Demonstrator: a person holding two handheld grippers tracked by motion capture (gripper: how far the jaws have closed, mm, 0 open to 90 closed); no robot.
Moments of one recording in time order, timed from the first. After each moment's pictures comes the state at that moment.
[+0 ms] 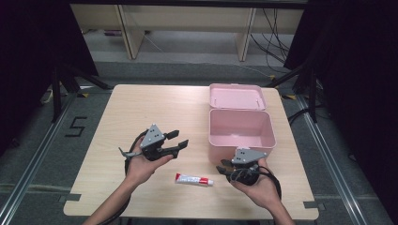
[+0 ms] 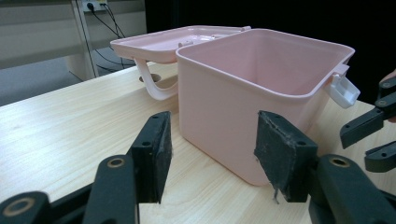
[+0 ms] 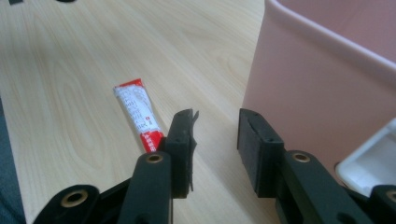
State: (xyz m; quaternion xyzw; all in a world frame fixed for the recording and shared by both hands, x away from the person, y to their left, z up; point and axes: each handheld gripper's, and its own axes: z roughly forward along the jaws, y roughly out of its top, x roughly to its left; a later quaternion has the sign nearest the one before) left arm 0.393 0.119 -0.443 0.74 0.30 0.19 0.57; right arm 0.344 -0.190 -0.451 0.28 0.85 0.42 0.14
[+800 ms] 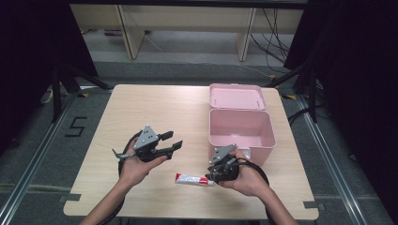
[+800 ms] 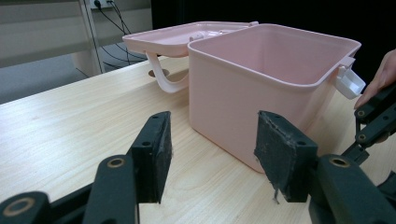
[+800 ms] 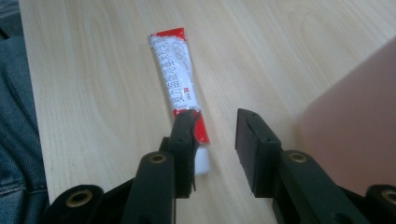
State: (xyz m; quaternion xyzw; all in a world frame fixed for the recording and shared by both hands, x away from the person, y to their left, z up) left arm 0.389 0.134 -0.443 0.74 0.31 0.19 0.57; right arm 0.367 -0.142 -0.456 0.19 0.93 0.30 0.05
